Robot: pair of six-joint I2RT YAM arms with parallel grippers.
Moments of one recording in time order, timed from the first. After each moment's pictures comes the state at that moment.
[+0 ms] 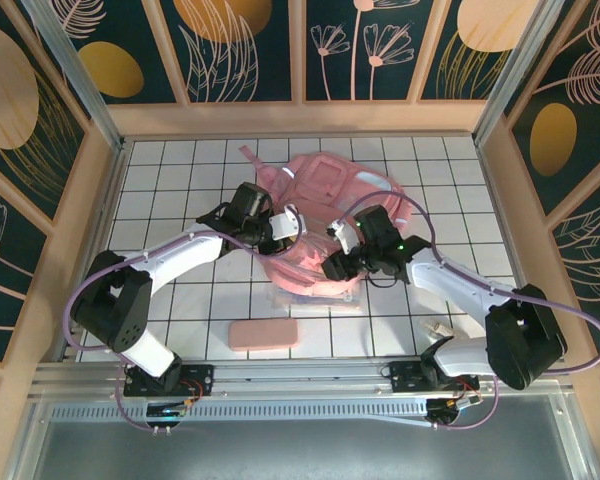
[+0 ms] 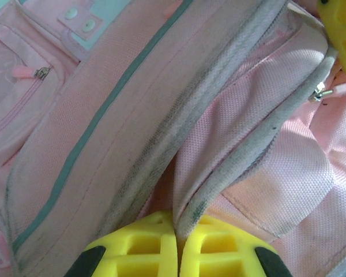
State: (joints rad) left arm -0.59 1.60 1.03 -0.25 0.39 0.67; right arm 0.63 1.31 0.78 -0.37 -0.42 0.12
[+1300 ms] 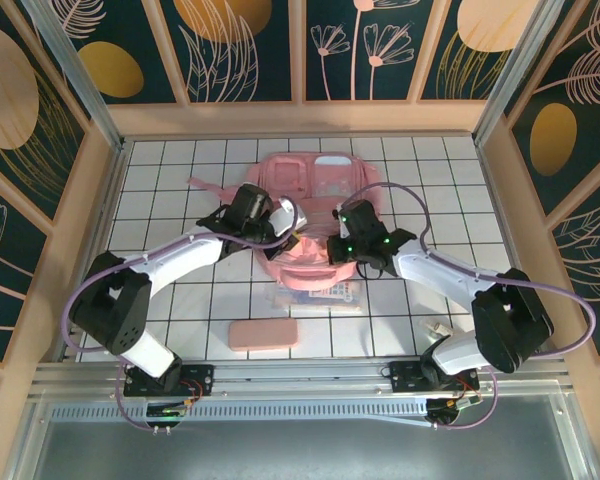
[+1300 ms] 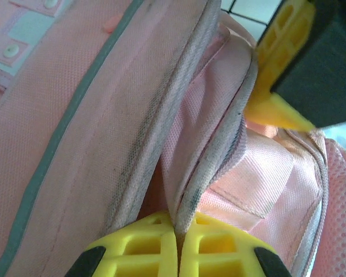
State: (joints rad) left arm -0.61 1.61 1.05 -0.23 0.44 0.31; right arm 0.65 1.41 0.88 -0.33 -0.12 0.40
